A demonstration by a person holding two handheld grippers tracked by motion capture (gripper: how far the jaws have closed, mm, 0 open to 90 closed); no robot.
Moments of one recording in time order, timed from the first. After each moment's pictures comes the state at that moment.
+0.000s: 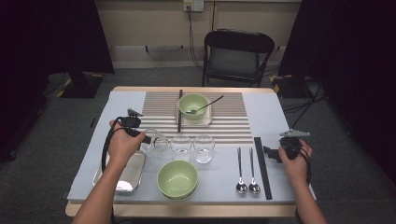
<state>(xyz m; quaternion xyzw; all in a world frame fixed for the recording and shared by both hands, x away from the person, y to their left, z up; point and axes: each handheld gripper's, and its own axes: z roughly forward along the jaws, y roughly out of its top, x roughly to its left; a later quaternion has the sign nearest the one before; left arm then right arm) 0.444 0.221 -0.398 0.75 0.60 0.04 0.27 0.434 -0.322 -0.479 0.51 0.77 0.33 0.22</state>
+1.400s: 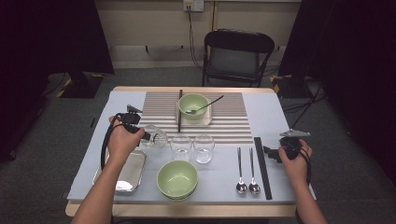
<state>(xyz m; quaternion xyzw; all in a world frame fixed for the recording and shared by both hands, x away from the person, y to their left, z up) 0.452 0.221 -0.389 0.76 0.59 0.05 0.26 0.434 -0.322 -0.479 0.51 0.77 0.33 0.22</state>
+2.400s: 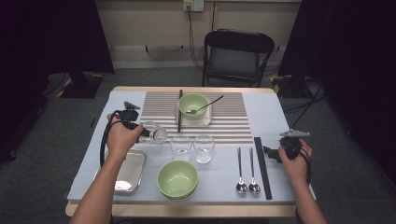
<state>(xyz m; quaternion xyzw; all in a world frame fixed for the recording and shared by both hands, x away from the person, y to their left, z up) 0.460 0.227 -0.385 0.74 0.61 0.04 0.28 0.434 -0.322 -0.479 0.51 0.77 0.33 0.22</state>
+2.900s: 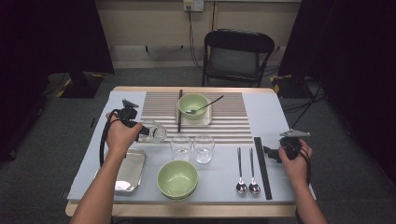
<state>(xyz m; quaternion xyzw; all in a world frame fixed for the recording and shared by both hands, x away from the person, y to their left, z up) 0.466 0.232 -0.385 0.73 0.62 0.03 0.29 0.434 -0.322 -0.479 0.51 0.77 0.33 0.22</state>
